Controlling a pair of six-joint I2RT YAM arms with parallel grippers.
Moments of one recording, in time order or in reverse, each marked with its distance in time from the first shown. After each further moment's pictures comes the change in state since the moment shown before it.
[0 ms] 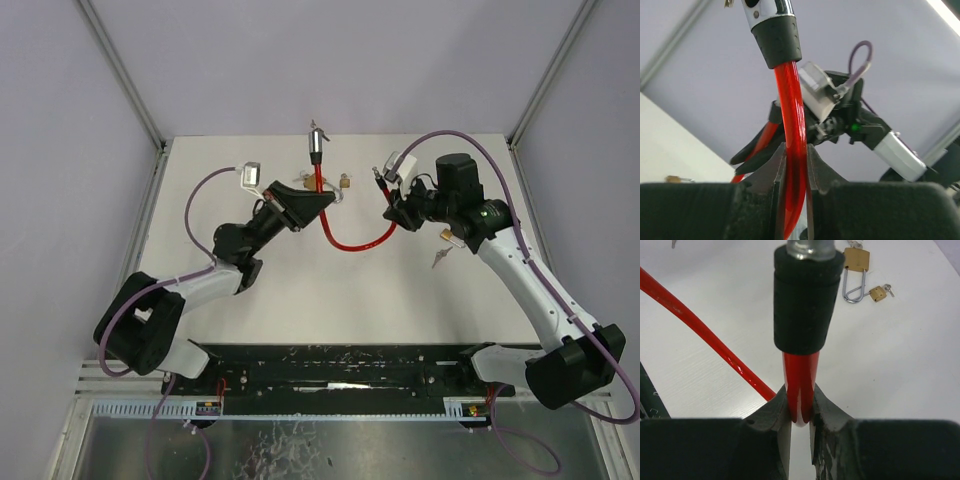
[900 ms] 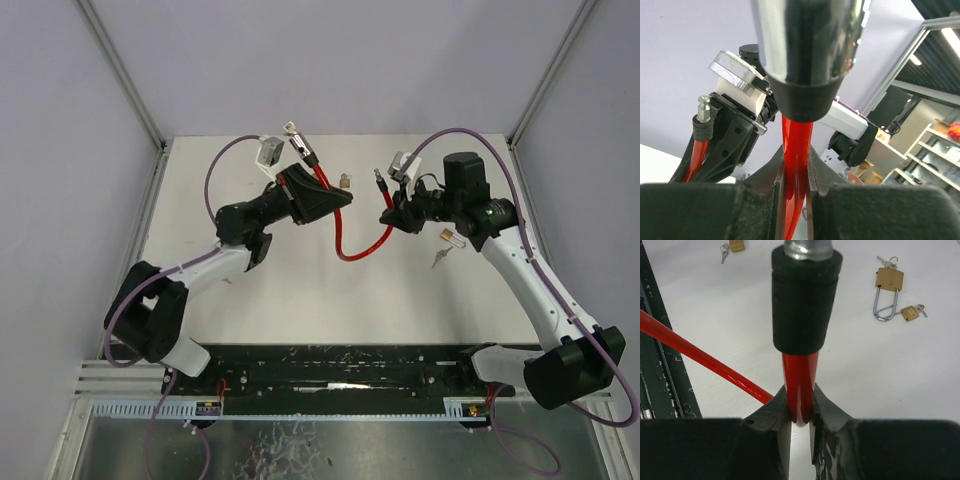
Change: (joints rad) left arm -0.006 0.124 0.294 0.101 0.338 -0.240; right arm -0.041 -0.001 0.000 -0.014 -0.206 0.002
